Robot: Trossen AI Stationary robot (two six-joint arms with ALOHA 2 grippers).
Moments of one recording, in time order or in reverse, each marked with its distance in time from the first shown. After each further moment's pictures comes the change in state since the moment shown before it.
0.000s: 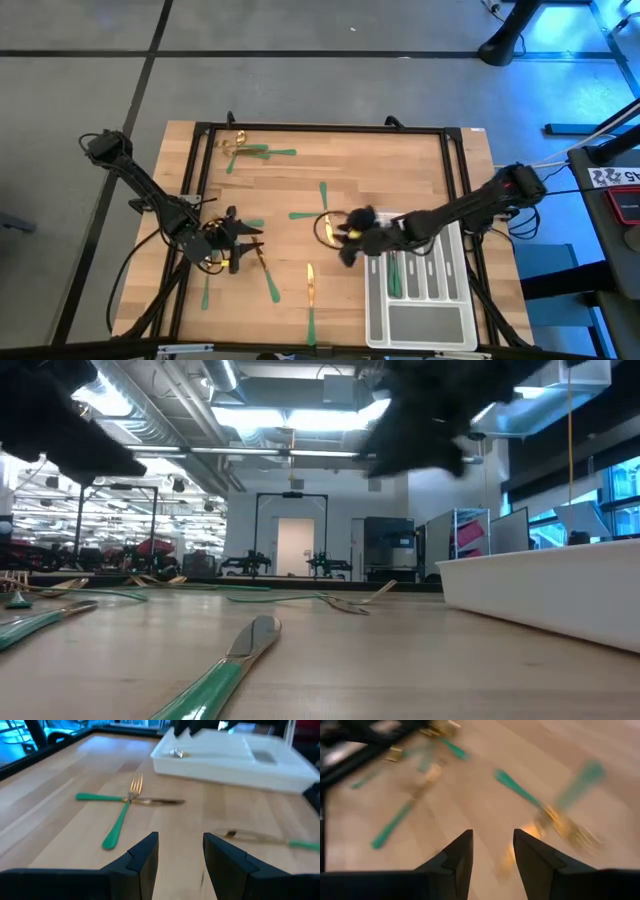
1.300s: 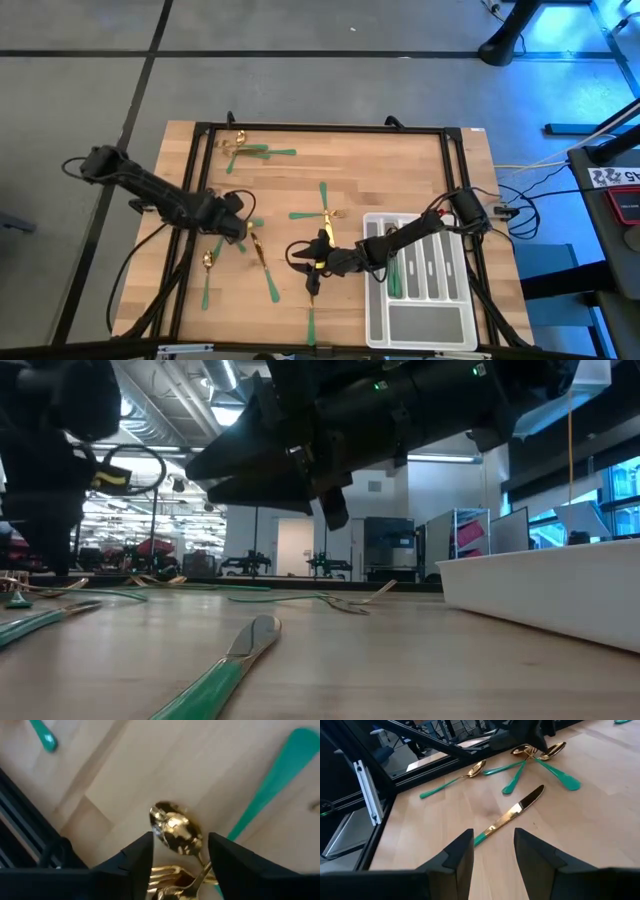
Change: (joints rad) left arm 0.445 0.221 0.284 -1.187 0.492 -0.502; right arm 0.023 0.498 0.214 0.617 -0.105 -0.239
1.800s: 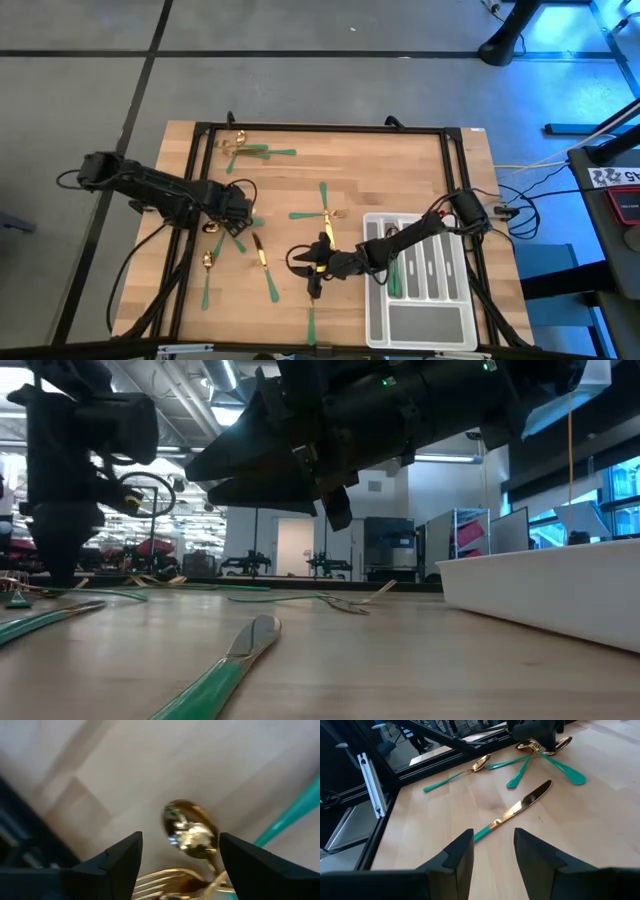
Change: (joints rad) left arm 0.258 0.000 -0.029 0.059 0.155 0.150; right arm 0.021 0.000 0.000 -0.017 0.000 -0.001
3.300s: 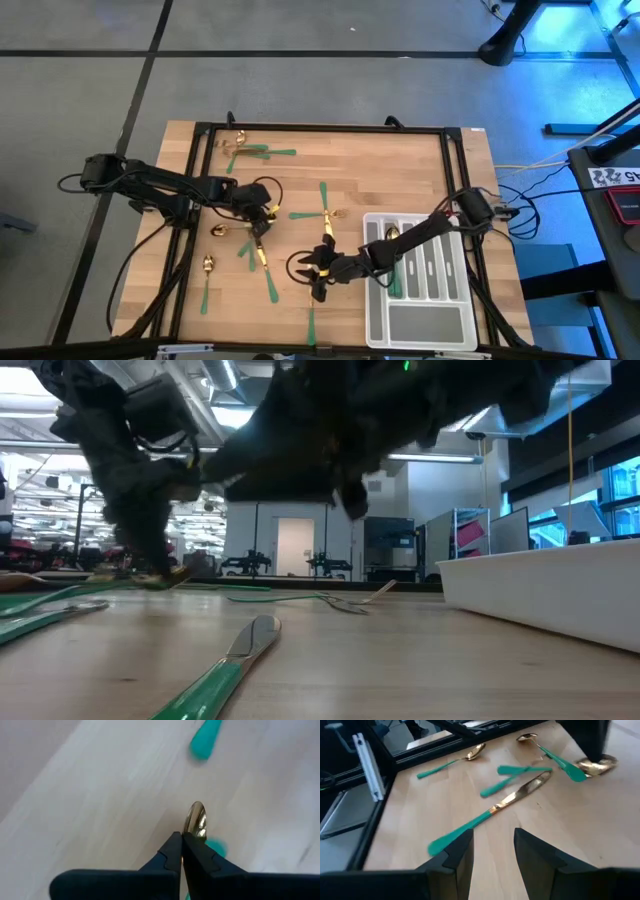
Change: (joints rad) left arm 0.109 0.039 -0.034 0.641 0.200 0.322; right arm 0.024 -0.053 -0.002 -0.132 0.009 -0.002
